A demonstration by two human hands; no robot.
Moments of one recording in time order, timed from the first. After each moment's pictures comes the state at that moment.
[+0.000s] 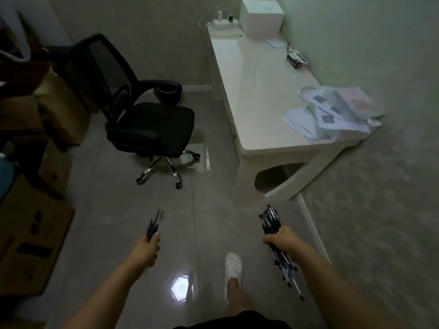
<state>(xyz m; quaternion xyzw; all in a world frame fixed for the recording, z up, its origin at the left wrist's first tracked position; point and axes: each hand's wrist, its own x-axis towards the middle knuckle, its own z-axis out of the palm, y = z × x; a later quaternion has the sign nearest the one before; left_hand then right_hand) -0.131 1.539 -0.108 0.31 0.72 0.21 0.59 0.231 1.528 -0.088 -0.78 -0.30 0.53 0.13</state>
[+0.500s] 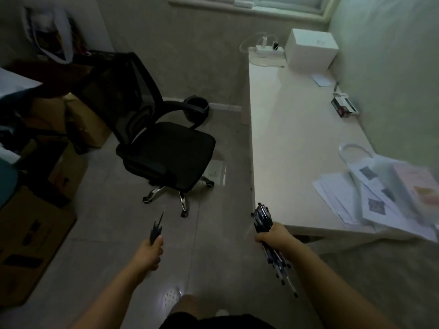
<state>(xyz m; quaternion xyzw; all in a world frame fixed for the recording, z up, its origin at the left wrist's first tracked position) -0.083 1.755 -0.100 0.22 0.73 0.29 0.58 0.248 1.837 -0.066 -0.73 -0.43 0.52 0.05</state>
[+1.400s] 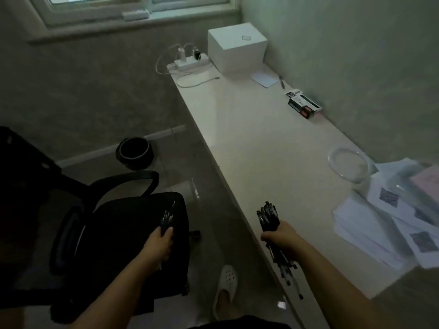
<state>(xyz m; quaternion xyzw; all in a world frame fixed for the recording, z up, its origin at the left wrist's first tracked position) -0.076 2.237 -0.088 0.41 0.67 0.15 0.60 0.233 2.140 -0.084 -0.80 -0.23 0.50 0.23</state>
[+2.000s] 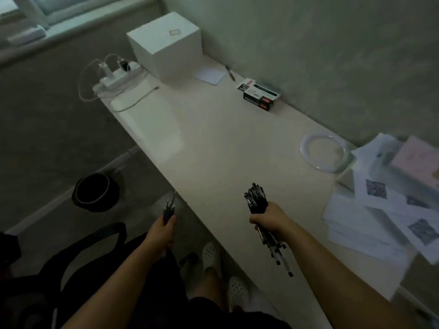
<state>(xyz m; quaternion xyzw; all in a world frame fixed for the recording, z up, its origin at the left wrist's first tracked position) 0.077 2.406 -0.104 0.54 0.61 0.04 0.58 0.326 2.247 -0.092 -0.79 -0.15 0.49 0.33</state>
